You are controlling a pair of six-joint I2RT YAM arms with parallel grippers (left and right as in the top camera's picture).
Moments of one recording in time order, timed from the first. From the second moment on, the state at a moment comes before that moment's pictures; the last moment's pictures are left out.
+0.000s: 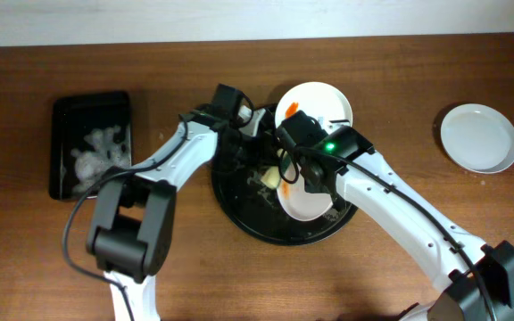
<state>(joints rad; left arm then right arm) -0.38 2.07 1.46 -0.61 0.73 -0.33 0.59 1.65 1.40 -1.22 0.44 0.65</state>
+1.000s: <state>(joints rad) -0.48 1.90 1.19 -0.43 0.51 -0.56 0.59 1.72 1.41 -1.20 0.32 0.81</state>
